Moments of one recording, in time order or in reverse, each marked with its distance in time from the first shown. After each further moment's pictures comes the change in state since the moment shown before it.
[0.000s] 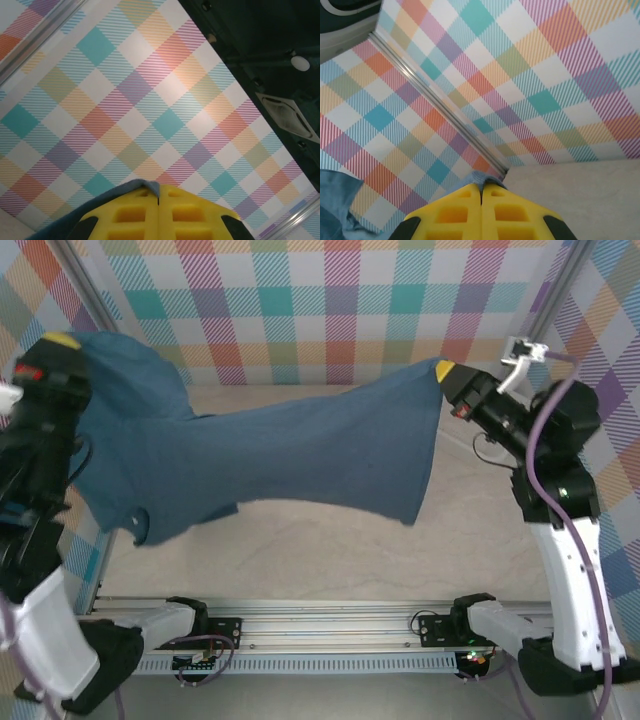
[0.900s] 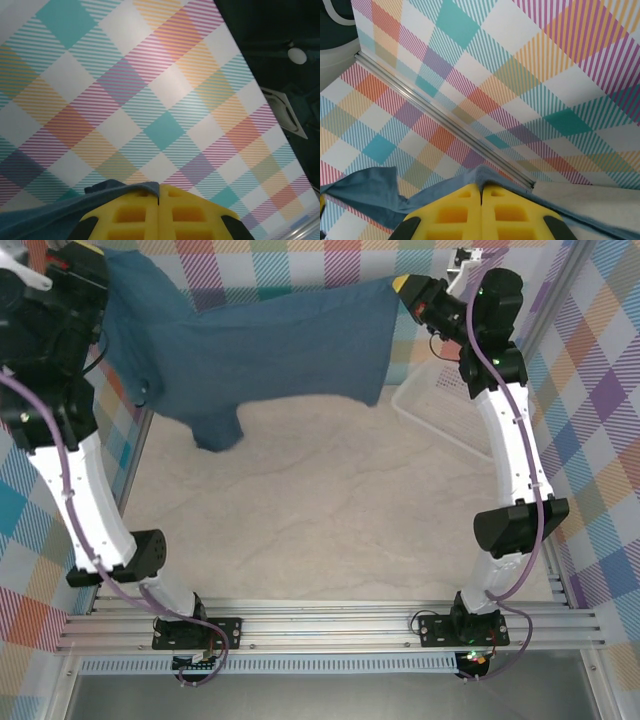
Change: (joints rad) left arm 0.309 0.446 0.418 0.083 0.401 -0.152; right arm -0.022 0.752 0.690 0.099 -0.154 0.170
